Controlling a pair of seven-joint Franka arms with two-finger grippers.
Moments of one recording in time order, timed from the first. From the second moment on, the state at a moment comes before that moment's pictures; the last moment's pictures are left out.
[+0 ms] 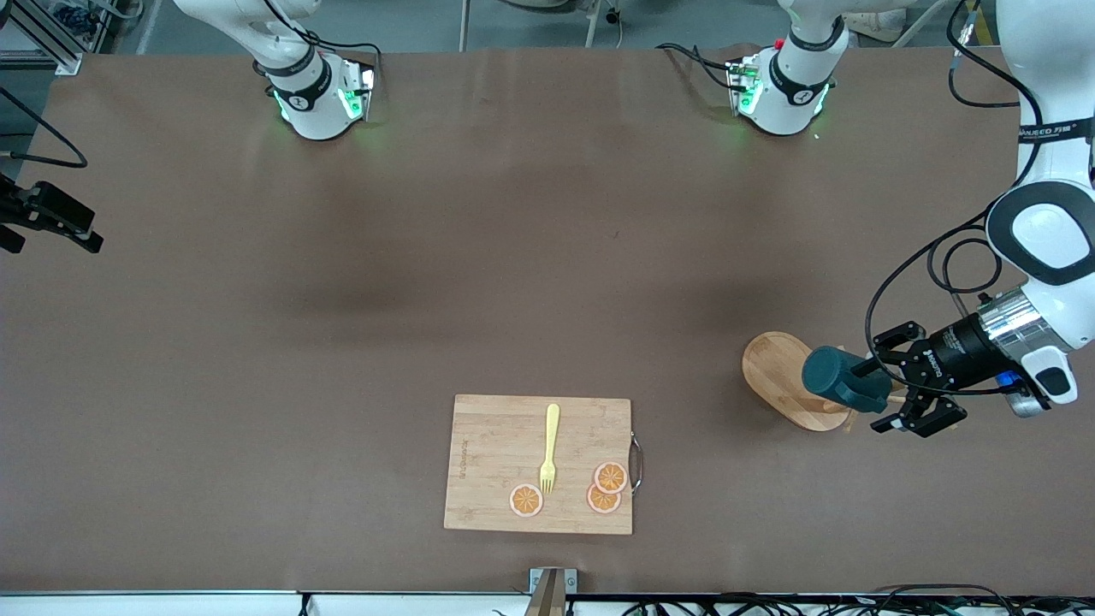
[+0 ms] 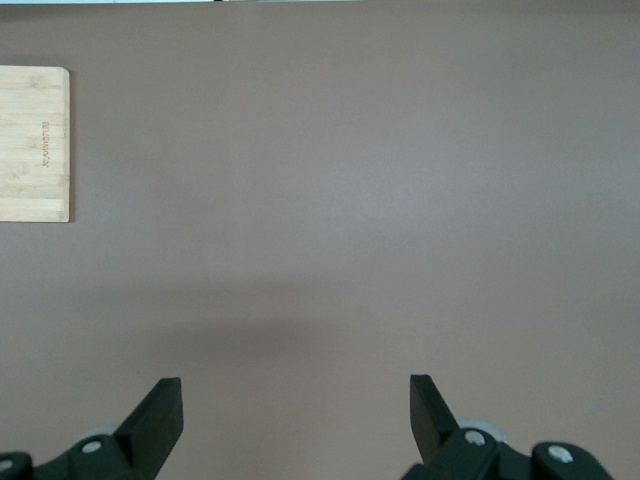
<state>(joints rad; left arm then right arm) 0.01 0.35 0.02 -1.69 -0.80 2.20 -0.89 0.00 -0.04 -0.09 -1.62 0.00 1.68 -0.07</state>
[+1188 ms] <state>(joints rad) 0.01 0.00 -0.06 -1.68 -0.03 1.80 -0.46 0.01 -0.04 -0.09 -1.62 0.00 1.70 -0.07</state>
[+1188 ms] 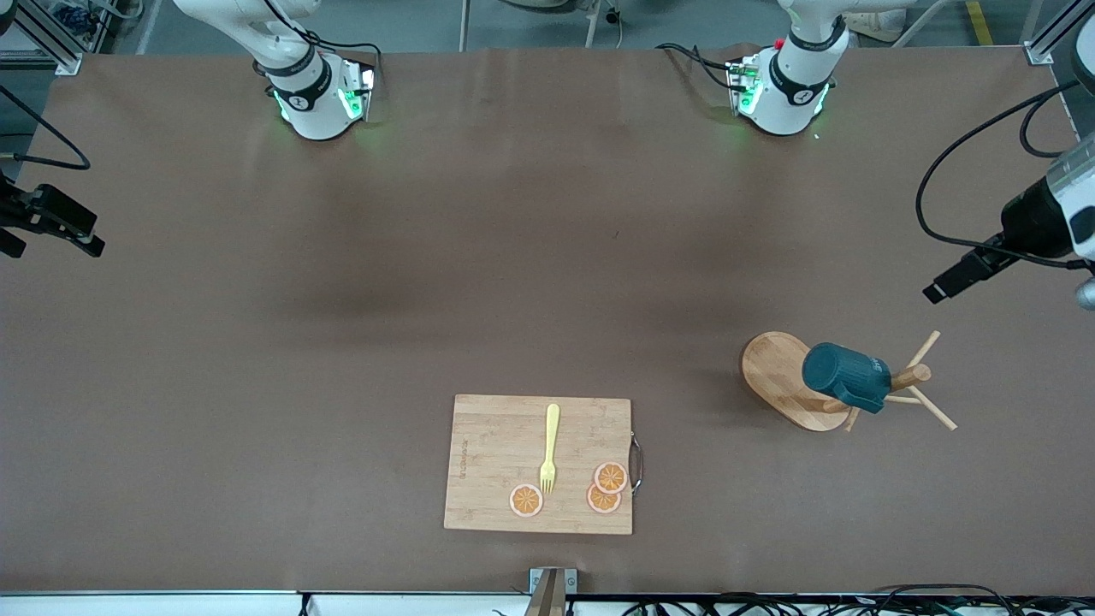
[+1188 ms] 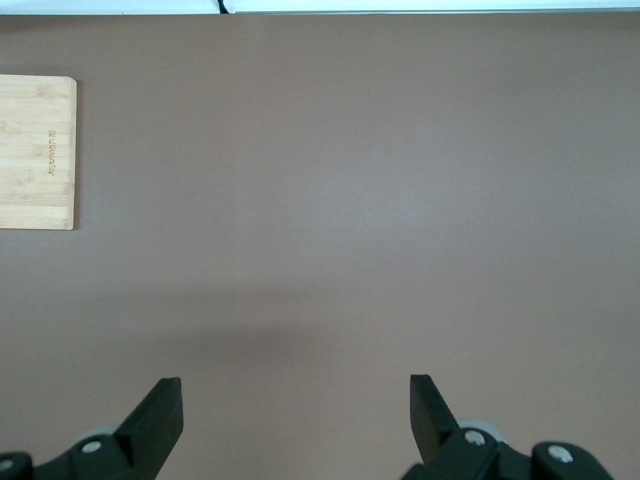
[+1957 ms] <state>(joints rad) 0.01 -0.05 -0.10 -1.64 -0.01 1.78 -0.10 0.01 -0.03 -0.09 -1.62 0.00 1.70 -0.07</state>
